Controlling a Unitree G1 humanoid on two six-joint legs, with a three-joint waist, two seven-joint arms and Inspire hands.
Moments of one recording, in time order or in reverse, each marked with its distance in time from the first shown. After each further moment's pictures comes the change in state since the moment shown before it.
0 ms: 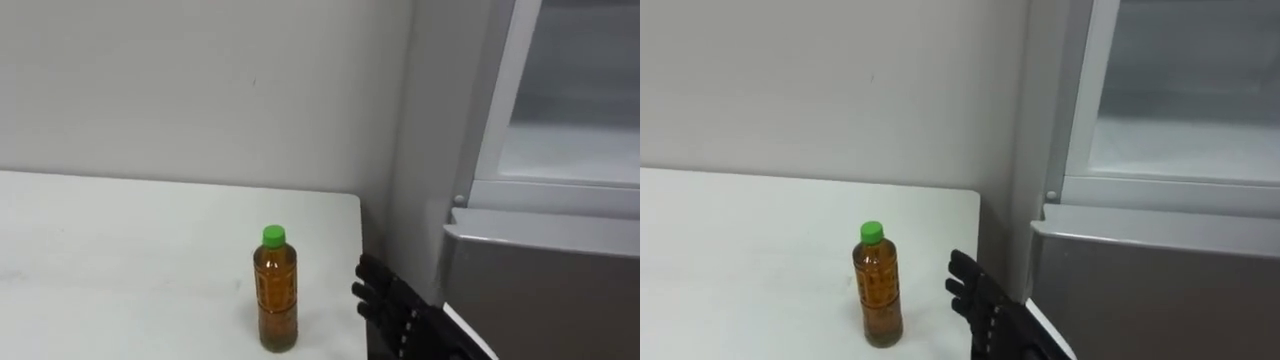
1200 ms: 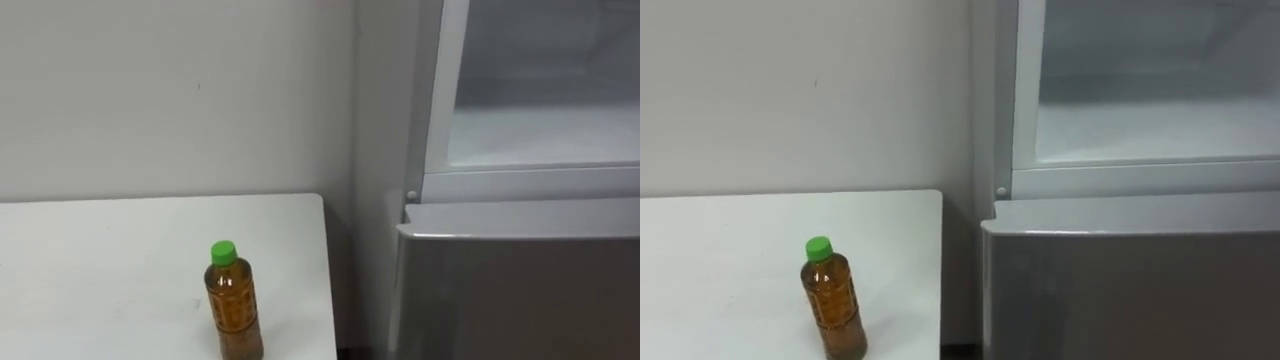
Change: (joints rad) left arm -0.023 -0.041 0.031 0.082 -0.069 0.014 0.037; right arm 0.150 0.056 -0.055 0.686 0.019 0.013 -0.044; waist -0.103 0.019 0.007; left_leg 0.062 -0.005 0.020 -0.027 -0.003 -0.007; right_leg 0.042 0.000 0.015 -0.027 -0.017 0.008
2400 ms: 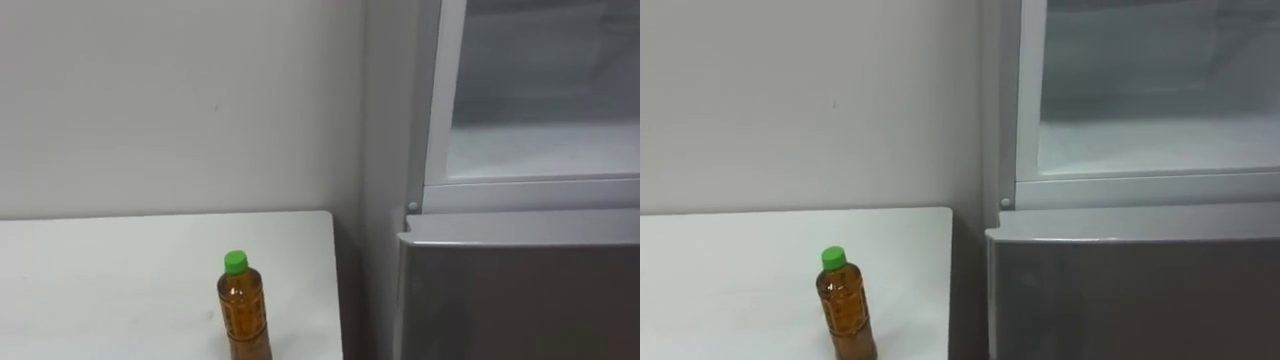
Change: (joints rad) left arm 0.043 -0.029 0.043 0.079 -0.159 0.085 0.004; right arm 0.043 0.011 -0.206 0.633 0.095 0.045 -0.108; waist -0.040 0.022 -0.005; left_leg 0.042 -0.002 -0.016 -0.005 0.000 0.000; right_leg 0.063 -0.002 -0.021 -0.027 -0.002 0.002
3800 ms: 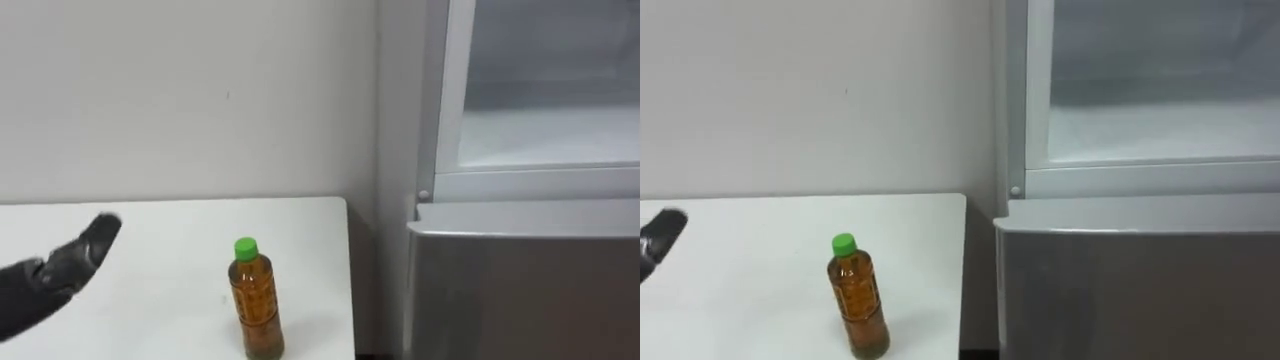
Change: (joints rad) left arm -0.099 -0.001 0.311 -1.565 -0.199 -0.165 0.034; right arm -0.077 -0.003 0.057 0.107 -0.041 -0.066 0.033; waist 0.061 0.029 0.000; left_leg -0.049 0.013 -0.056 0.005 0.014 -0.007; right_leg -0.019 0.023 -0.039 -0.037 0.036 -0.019
